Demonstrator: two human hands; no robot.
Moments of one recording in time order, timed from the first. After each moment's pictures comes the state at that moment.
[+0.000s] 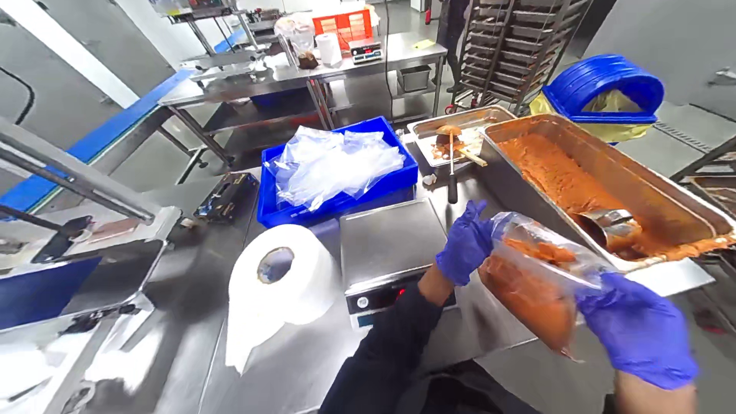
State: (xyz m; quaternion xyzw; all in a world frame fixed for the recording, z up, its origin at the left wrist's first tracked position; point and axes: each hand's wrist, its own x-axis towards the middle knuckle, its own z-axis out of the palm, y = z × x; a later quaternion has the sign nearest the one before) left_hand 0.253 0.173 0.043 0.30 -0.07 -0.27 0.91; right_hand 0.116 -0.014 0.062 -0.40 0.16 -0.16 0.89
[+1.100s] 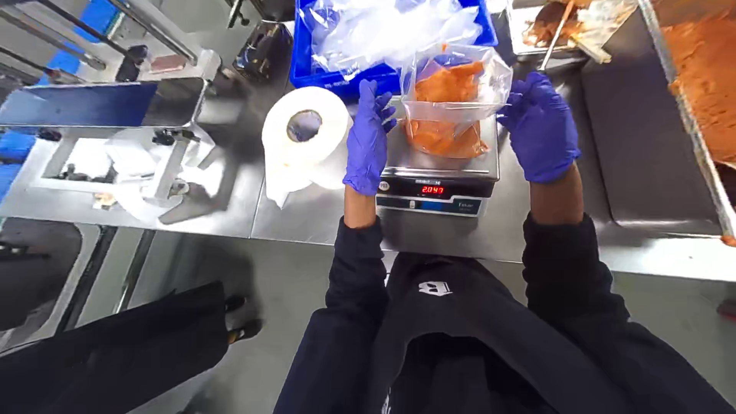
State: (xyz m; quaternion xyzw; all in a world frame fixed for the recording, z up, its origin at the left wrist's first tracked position) left_hand 0.160 0.362 0.060 0.60 0.17 0.11 0.78; right_hand 0.261 0.123 0.049 -0.58 -0.03 0.08 0.81
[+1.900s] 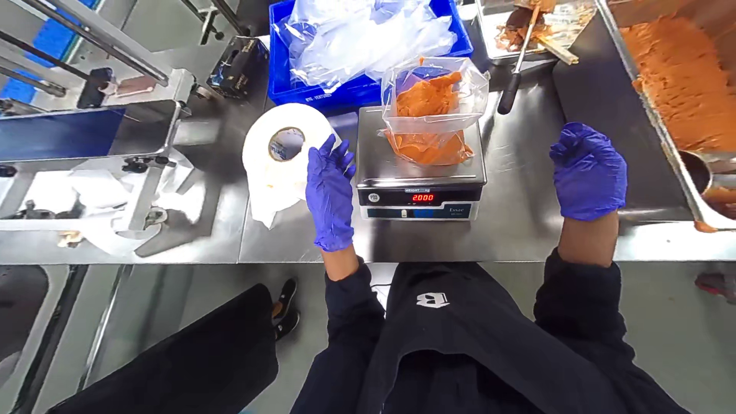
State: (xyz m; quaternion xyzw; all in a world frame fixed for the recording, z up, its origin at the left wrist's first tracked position) left_hand 0.147 0.391 0.036 0.48 0.19 0.21 0.83; right_hand 0.239 0.027 0.006 -0.54 0.06 -0.08 0.83
